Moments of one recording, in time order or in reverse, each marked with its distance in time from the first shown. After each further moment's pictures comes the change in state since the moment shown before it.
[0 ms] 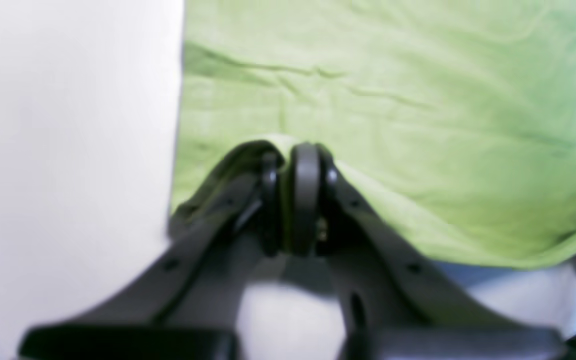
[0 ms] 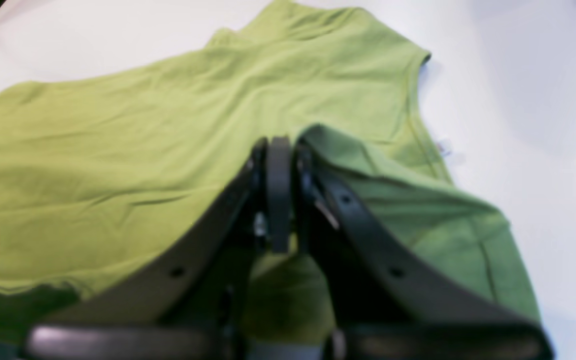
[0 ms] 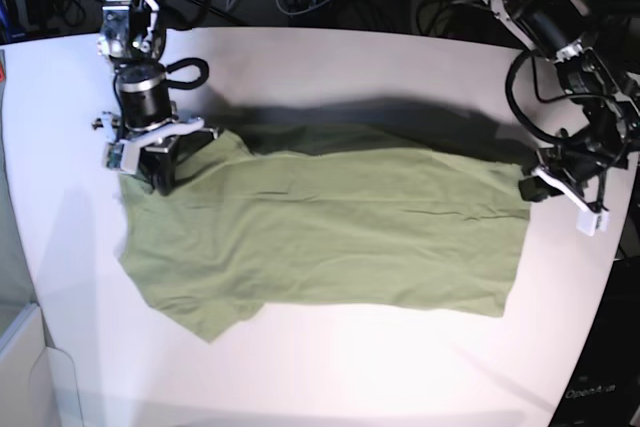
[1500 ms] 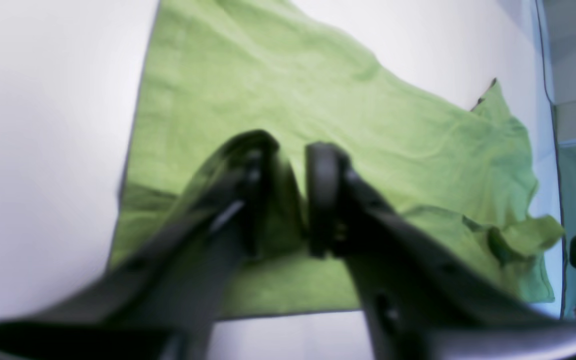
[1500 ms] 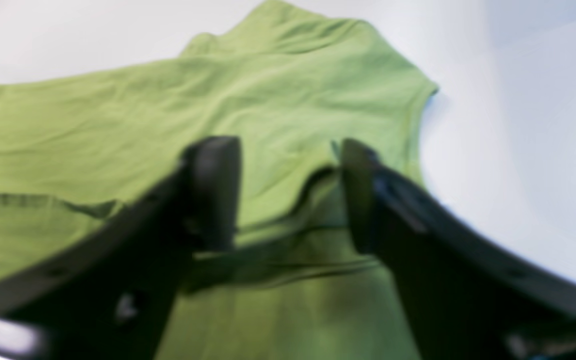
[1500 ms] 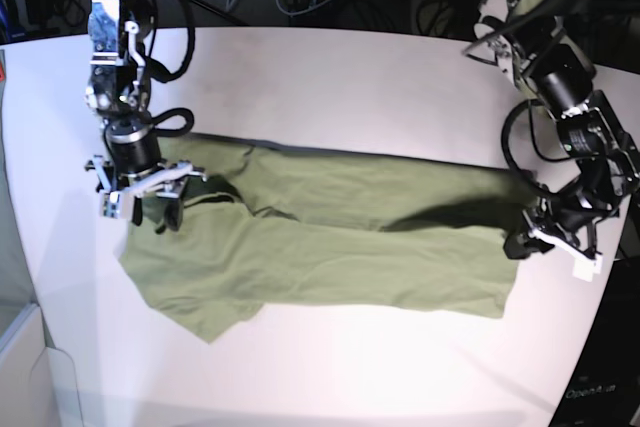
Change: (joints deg) left arm -12.4 -1.9 0.2 -18.6 0.0 1.1 -9.1; right arm 11.3 3.7 -0.2 -9.0 0.0 0.3 -5.7
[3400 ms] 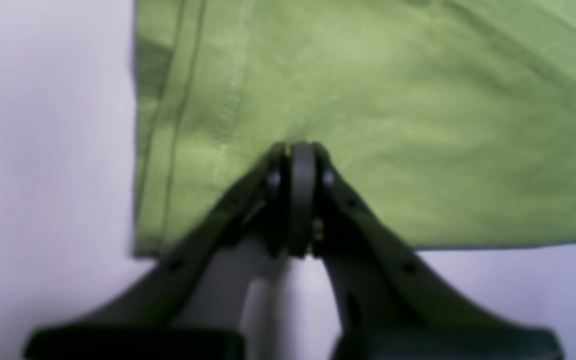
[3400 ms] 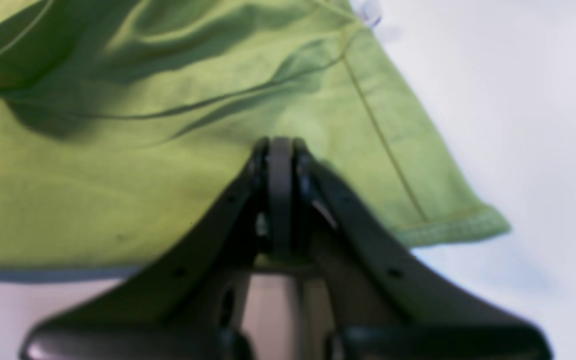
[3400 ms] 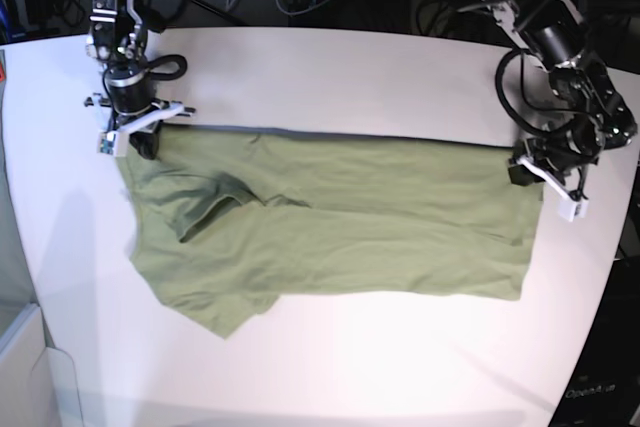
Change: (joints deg) left arm 11.3 -0.3 0.4 0.3 16.5 -2.8 -6.2; right arm -8.9 -0.2 4.1 -6.7 0.5 0.3 3.5
